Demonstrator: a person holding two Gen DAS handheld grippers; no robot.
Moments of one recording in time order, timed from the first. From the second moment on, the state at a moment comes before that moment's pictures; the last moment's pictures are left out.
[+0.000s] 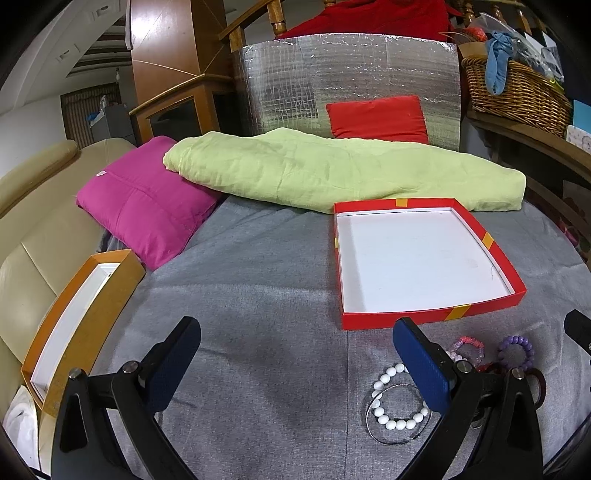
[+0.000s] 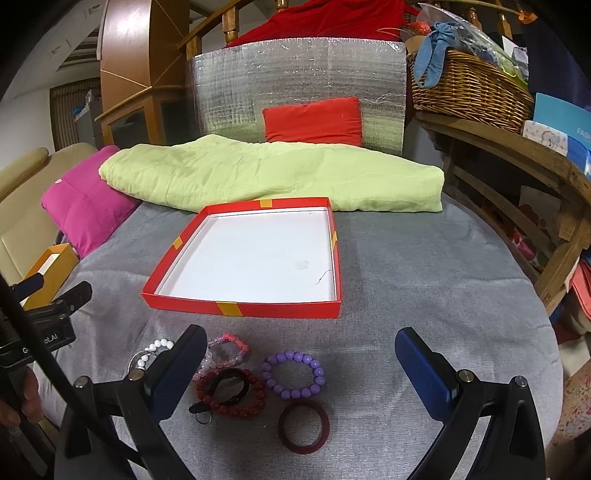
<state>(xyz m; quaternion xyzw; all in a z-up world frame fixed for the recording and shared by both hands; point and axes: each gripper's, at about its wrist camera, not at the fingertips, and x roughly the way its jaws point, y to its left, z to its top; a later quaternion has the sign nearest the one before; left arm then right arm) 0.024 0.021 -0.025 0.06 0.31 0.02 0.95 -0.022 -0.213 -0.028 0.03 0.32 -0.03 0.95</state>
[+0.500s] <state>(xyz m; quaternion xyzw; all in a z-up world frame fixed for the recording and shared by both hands) 0.030 0.016 -0.054 0.08 0.39 -0.04 0.92 -0.015 -0.271 -0.053 0.10 0.38 0.00 0.92</state>
